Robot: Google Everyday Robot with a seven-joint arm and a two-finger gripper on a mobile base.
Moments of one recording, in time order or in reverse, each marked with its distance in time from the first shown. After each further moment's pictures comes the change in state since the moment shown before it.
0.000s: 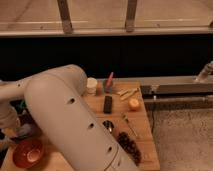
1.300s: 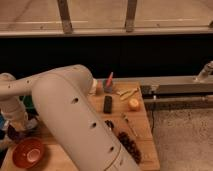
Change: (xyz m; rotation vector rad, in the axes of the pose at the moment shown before) arm 0.016 -0.038 0.000 0.001 0.008 0.056
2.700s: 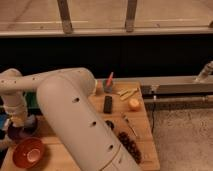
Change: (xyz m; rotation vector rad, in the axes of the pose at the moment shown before) arm -0.026 -0.013 -0.003 -0.043 -0.087 -0.051
